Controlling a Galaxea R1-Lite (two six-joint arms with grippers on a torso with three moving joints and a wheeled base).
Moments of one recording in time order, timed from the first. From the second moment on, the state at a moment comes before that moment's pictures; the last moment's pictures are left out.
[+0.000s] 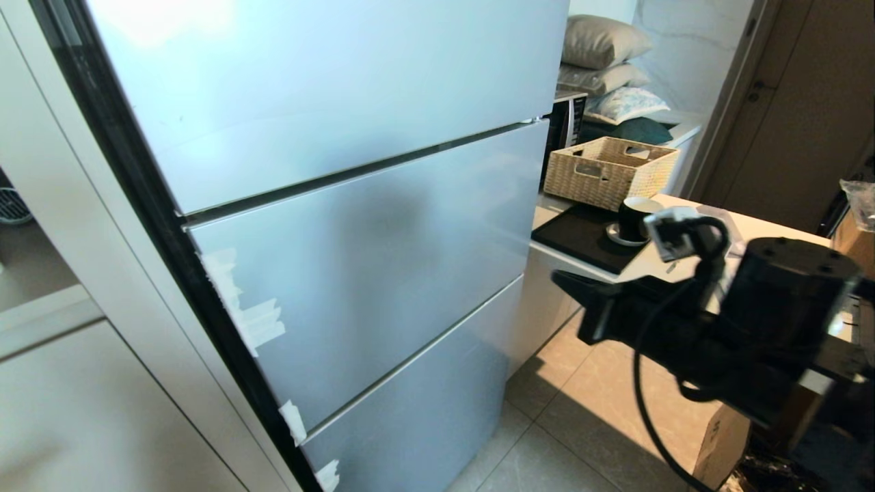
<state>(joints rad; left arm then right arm) 0.00 0.00 0.00 0.01 -0.01 0.01 0.58 1.60 -0.57 -1.01 -0.03 0.19</state>
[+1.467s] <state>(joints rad) 0.00 0.00 0.00 0.01 -0.01 0.01 0.15 0.27 0.00 0.00 0.04 -0.10</state>
